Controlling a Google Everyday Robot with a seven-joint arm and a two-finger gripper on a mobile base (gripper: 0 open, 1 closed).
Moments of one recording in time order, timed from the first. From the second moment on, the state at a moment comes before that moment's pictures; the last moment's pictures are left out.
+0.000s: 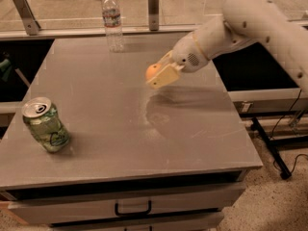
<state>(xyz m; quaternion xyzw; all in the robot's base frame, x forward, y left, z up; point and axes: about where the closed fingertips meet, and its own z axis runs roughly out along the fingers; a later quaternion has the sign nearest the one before) 0.604 -0.014 0.878 -0.58 0.70 0.28 0.31</state>
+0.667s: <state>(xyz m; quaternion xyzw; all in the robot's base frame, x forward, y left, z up) 0.538 0.095 0.868 -0.68 0.59 0.34 0.29</state>
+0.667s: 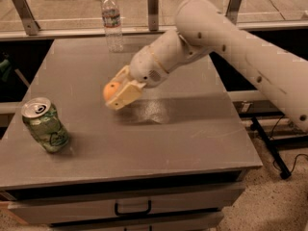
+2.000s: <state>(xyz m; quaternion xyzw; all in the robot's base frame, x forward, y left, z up) 0.467 0.170 0.848 -0.73 0.50 0.42 0.23</state>
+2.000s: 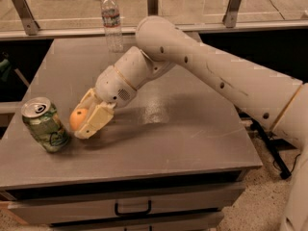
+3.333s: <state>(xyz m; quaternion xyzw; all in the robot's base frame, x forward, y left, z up) 0.527 0.103 0.908 -0.71 0.57 0.29 0.31</state>
